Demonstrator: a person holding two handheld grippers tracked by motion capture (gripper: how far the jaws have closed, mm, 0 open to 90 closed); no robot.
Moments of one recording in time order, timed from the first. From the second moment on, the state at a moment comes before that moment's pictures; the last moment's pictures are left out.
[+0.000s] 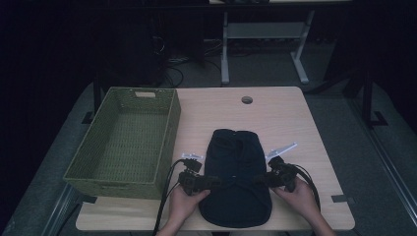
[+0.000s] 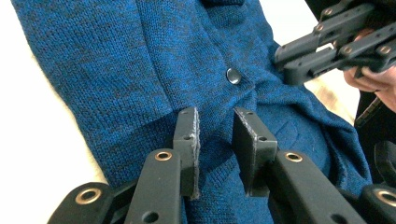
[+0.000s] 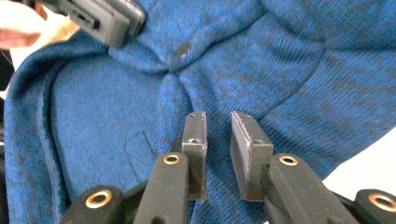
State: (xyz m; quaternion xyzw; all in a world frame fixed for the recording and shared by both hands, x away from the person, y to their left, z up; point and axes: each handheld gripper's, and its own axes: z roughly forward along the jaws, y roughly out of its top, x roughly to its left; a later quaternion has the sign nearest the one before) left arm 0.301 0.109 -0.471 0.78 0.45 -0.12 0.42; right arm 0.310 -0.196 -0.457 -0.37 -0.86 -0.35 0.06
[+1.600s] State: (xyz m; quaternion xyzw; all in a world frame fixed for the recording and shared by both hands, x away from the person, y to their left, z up) left arm 0.310 0.100 -0.447 0.76 0.43 -0.11 0.47; right arm 0.382 -0.181 -0.459 -0.42 -0.79 -0.43 0.12
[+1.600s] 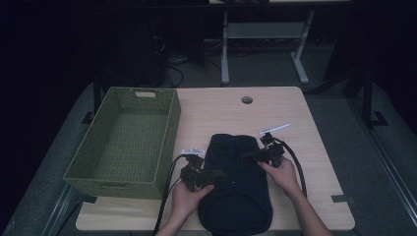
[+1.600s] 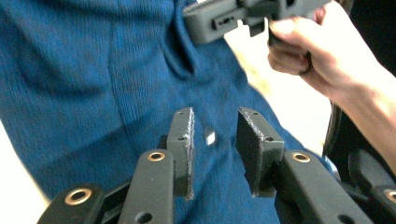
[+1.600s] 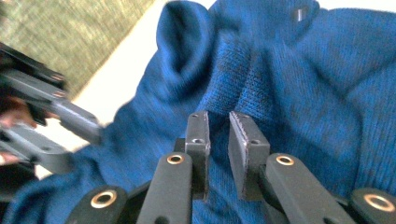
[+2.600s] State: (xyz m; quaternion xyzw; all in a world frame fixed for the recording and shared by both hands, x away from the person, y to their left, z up) left arm 0.361 0.099 -0.466 0.72 0.49 -0.09 0.48; right arm 0.381 -0.177 -0.452 -0.43 -0.79 -0.42 0.11
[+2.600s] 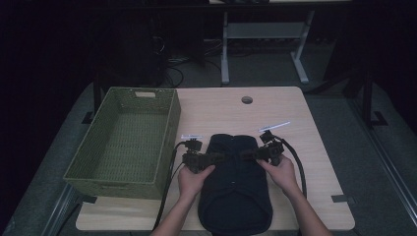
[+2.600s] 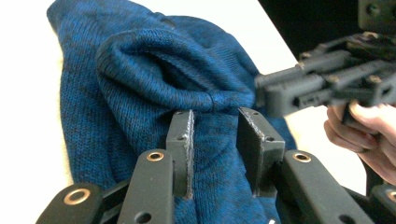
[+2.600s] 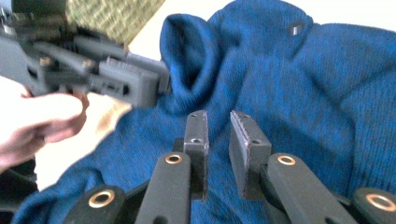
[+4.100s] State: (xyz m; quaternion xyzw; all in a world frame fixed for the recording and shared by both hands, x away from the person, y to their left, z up) left arm 0.374 0.113 -0.448 0.69 0.51 -0.11 0.49; right arm 0.382 -0.203 -0.458 -0.46 -0.78 -0.42 0.10
